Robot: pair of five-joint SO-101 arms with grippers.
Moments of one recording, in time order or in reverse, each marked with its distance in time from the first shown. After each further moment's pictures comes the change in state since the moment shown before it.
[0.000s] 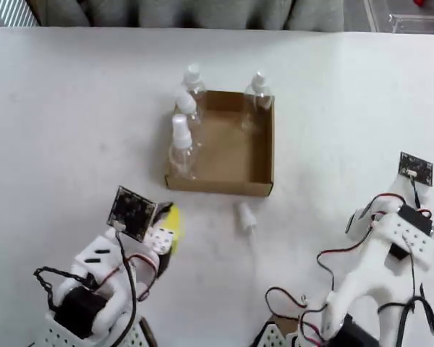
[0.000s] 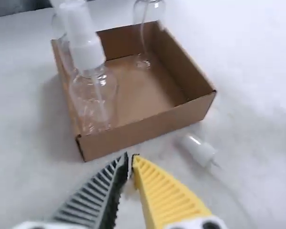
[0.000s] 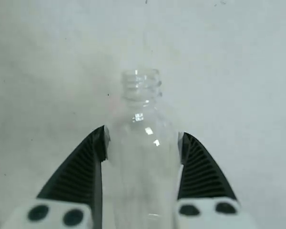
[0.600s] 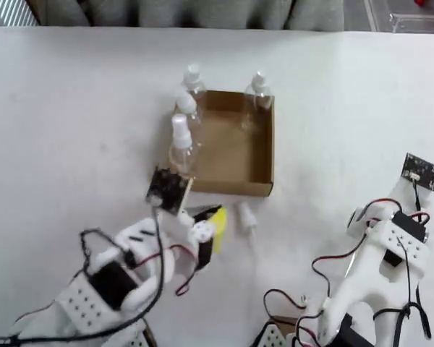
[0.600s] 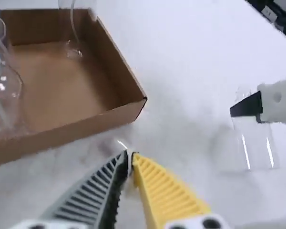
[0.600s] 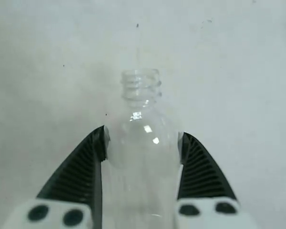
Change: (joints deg) left arm 14.9 33.6 -11.1 -19.3 17.6; right arm -0.4 -2.5 4.7 -7.7 -4.1
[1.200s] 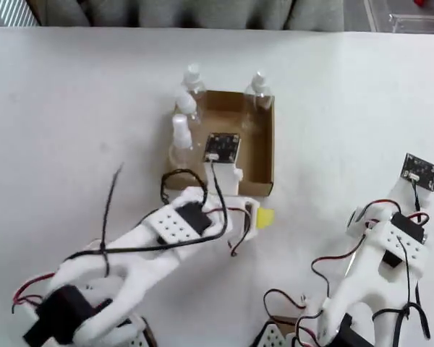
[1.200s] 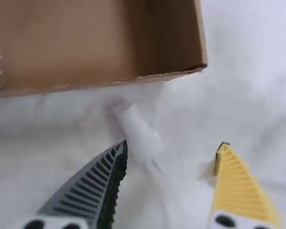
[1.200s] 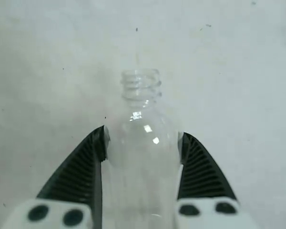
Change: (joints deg) left arm 0.0 56.0 -23.1 -8.7 15.4; right arm 0.1 0.0 0.7 -1.4 0.0
